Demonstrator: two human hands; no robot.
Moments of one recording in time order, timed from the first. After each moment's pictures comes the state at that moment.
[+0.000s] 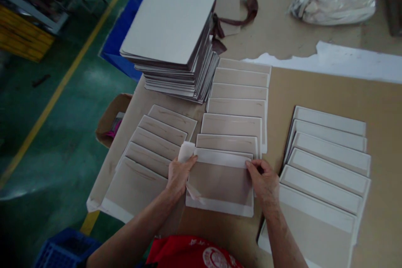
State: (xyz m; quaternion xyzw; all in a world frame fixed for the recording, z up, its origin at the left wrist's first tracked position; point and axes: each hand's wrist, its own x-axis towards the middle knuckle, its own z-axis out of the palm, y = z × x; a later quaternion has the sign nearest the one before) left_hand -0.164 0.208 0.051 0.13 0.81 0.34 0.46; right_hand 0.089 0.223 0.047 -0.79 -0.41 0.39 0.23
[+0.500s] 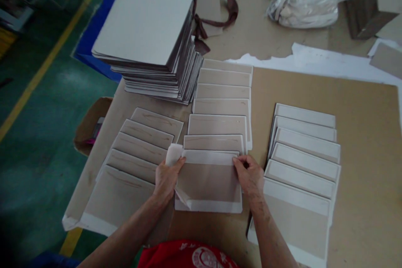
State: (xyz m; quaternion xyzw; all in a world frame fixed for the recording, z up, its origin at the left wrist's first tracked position) left_hand -0.166 0.210 0.049 0.17 0.84 0.29 0.43; right_hand 0.086 0.228 0.050 -0.80 -0.41 0.39 0.21
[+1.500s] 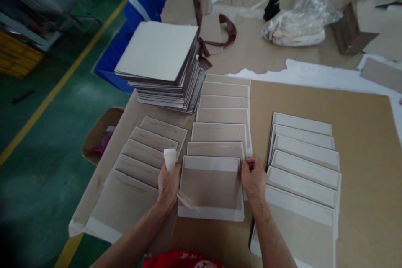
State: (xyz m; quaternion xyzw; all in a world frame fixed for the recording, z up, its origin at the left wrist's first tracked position) left_hand -0.165 0.210 0.069 0.20 0.85 0.32 0.36; right_hand 0.091 0.239 0.053 -0.82 -0.42 0.31 0.24
